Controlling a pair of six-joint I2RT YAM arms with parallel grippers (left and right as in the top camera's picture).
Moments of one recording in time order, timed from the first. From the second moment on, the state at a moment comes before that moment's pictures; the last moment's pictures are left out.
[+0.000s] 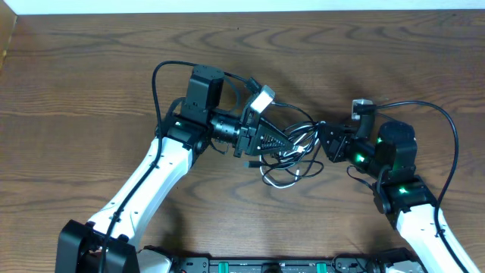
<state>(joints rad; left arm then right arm) -0.39 1.48 1.03 -0.22 1.45 -0.14 0.20 1.06 0.51 0.09 -0.51 0.59</state>
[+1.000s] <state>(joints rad) -0.40 1.48 1.03 -0.45 0.76 -0.16 0.25 0.86 0.51 -0.06 -0.49 0.57</state>
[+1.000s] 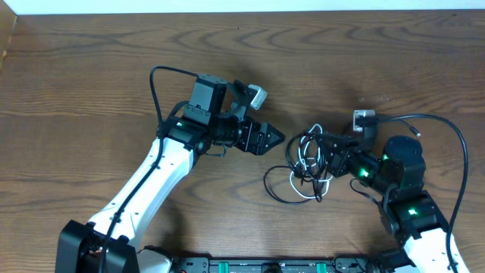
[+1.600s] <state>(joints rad) -0.64 1.48 1.03 -0.45 0.60 -0.11 0.19 1.16 0.50 0.34 -0.60 0.73</state>
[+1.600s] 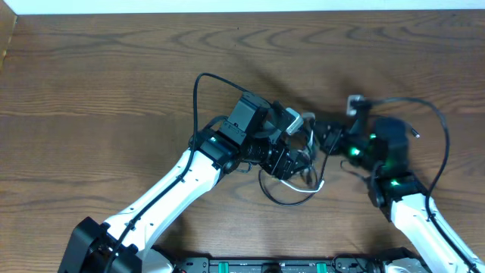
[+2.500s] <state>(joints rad) -0.67 1.49 1.03 -0.37 0.29 -0.19 0.18 1.10 0.52 0.13 -0.55 0.70</state>
